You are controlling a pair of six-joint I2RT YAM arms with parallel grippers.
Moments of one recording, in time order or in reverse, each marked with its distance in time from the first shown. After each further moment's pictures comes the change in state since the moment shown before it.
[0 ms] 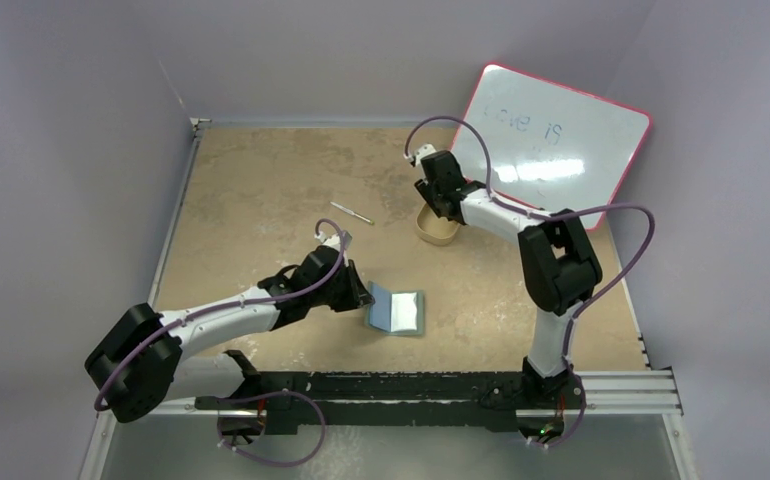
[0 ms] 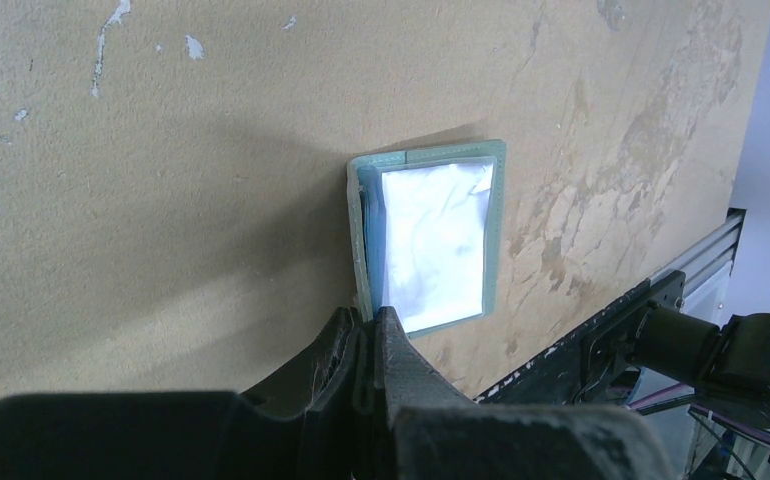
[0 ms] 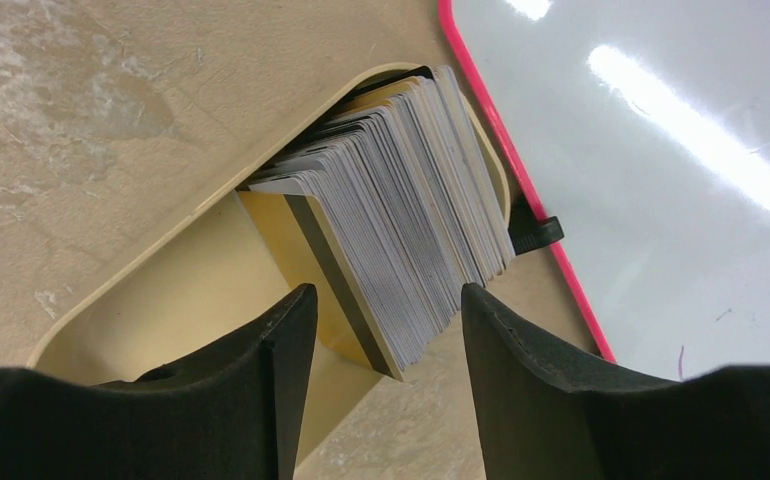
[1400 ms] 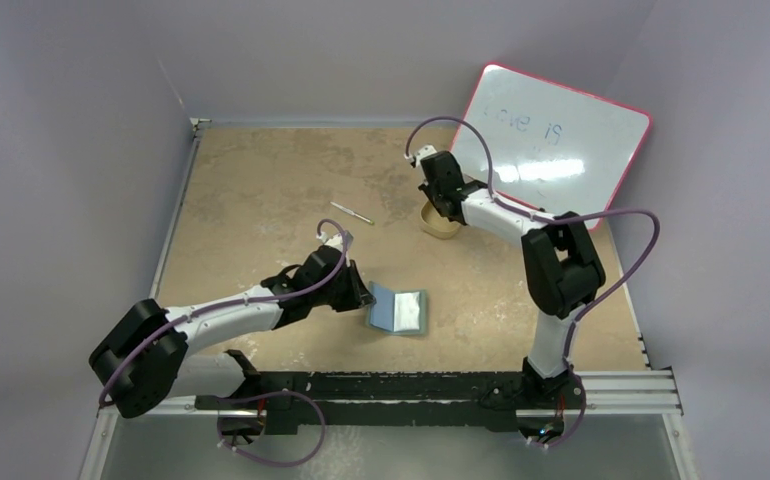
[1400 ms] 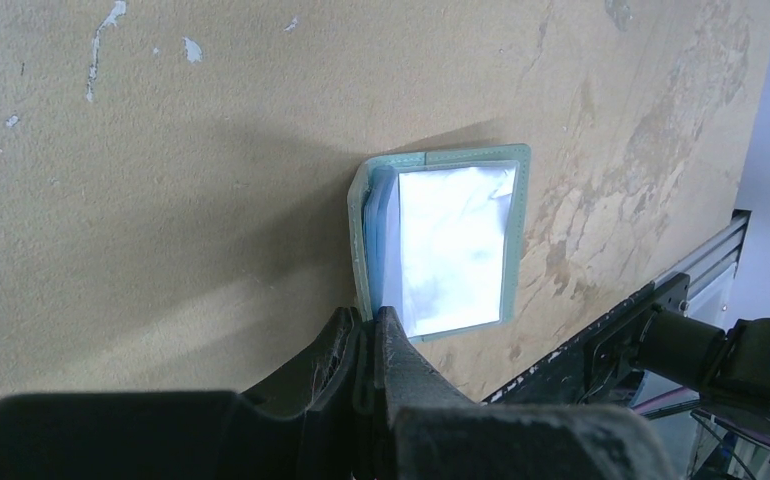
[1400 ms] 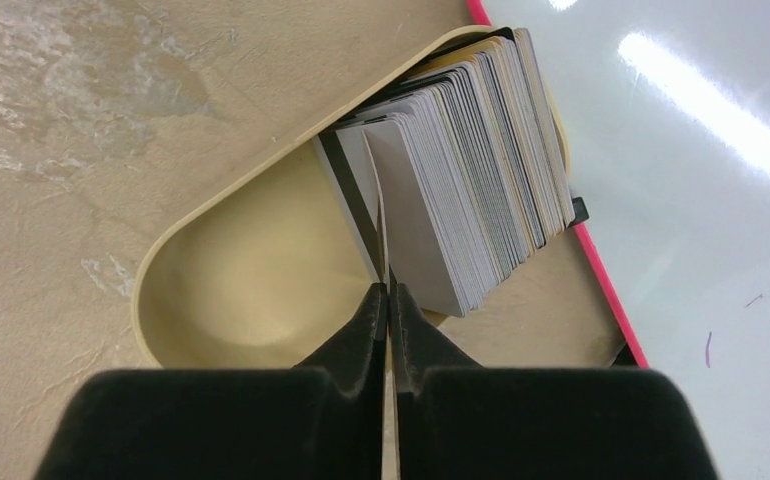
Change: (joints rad) left arm 0.000 0.030 0.000 0.023 0.000 0.000; right arm 0.006 -0.015 0.000 -0.051 -0.028 0.049
